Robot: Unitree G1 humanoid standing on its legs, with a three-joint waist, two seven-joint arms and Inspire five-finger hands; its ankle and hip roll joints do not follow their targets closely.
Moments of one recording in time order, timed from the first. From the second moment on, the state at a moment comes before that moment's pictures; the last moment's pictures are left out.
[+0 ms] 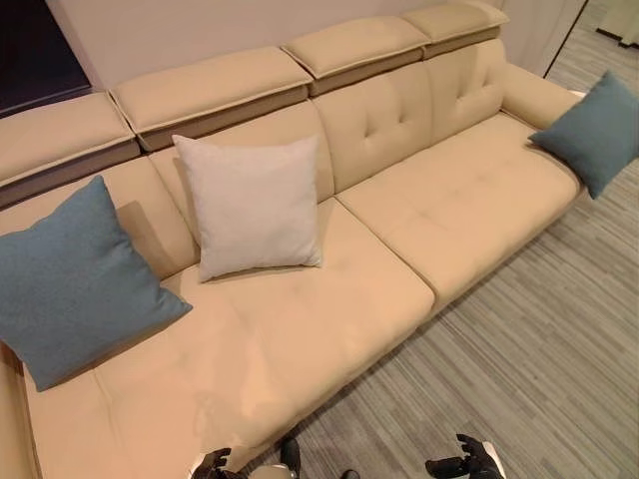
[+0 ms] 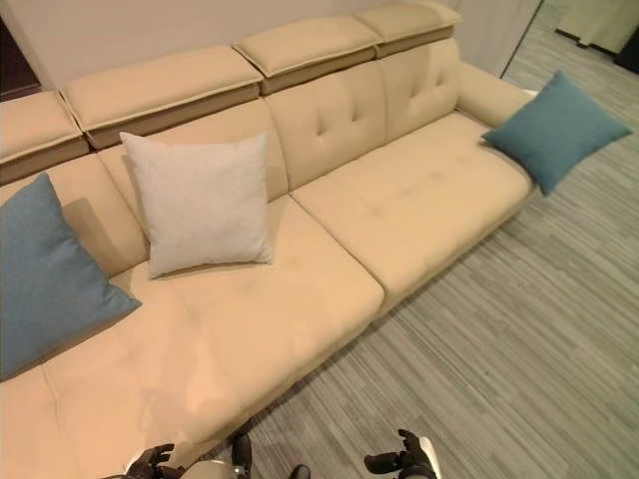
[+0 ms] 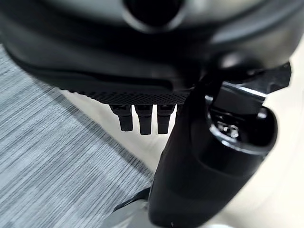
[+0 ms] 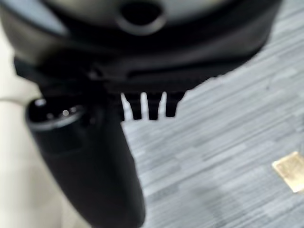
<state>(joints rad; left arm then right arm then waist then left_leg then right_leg) -0.02 0.23 -0.20 1.23 -0.04 -0.08 0.16 -0.06 -0.27 0.17 1.21 0.04 -0.08 -0.26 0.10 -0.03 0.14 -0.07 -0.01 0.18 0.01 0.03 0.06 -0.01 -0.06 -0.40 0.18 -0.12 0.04</state>
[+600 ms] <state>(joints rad) 0.00 0.22 -0.21 1.30 -0.04 -0.10 0.17 -0.06 -0.27 0.17 1.21 0.03 -0.08 -0.24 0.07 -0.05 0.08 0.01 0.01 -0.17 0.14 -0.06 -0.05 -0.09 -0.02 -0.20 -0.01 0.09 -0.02</state>
